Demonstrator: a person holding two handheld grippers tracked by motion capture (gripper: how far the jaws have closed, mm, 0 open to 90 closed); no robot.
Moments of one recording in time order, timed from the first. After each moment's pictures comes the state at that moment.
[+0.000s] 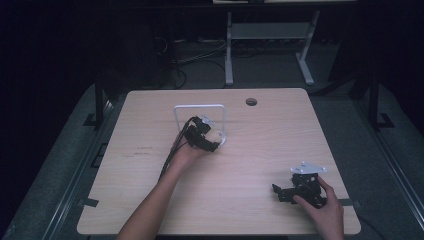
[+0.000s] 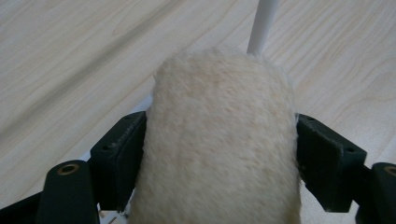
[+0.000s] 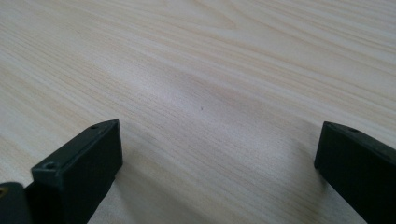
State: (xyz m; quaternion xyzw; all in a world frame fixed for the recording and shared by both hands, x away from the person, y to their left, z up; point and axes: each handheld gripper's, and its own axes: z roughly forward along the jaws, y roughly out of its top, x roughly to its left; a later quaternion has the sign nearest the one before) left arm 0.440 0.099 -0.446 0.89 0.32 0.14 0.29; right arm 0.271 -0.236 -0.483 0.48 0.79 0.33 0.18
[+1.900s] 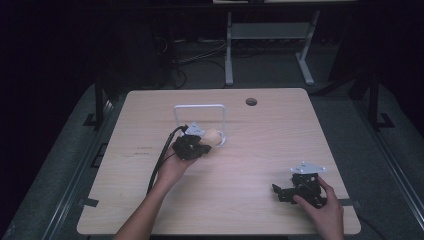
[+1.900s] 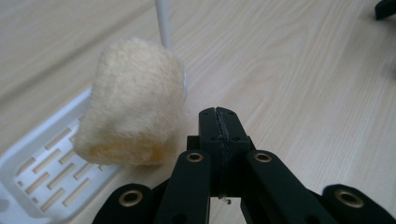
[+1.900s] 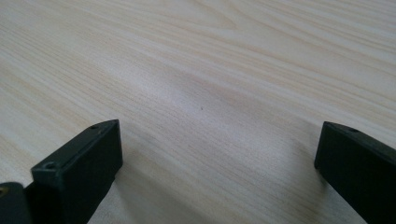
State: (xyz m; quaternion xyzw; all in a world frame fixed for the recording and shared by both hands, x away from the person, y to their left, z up) left arm 0.377 0.126 -0.420 0.88 0.29 0.09 0.37; right arm 0.271 -0.236 -0.483 0.48 0.79 0.33 0.18
